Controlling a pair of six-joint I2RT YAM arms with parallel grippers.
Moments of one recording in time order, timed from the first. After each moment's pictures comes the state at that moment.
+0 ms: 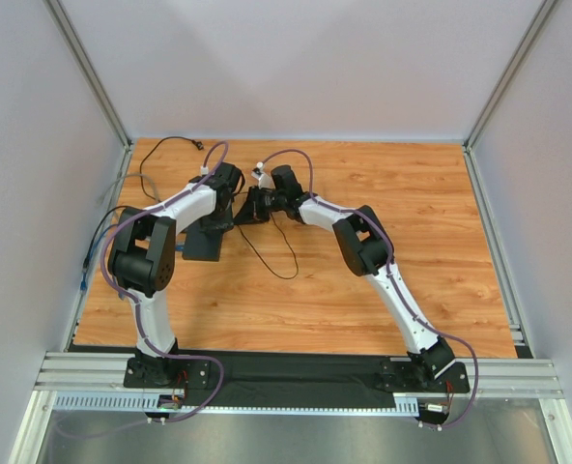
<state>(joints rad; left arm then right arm) -0.33 1.94 1.37 -0.69 -0.38 -0.45 0.60 2.71 2.09 0.13 -0.84 0.84</state>
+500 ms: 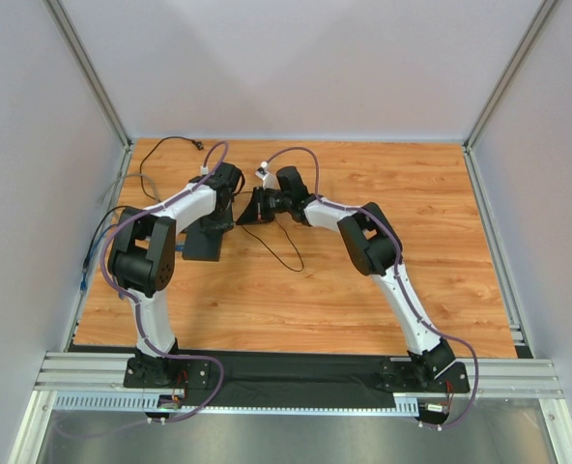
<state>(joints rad) -0.33 1.94 1.37 -0.69 -0.38 -0.45 0.60 2.58 1.89 0.23 -0.80 0.78</state>
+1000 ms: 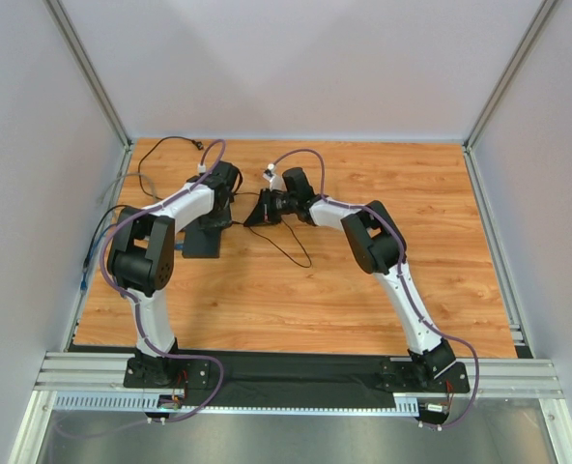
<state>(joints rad) -0.31 1.94 1.37 -0.66 -0.38 -0.45 0.57 2.56 1.85 0.18 -0.80 0.75</state>
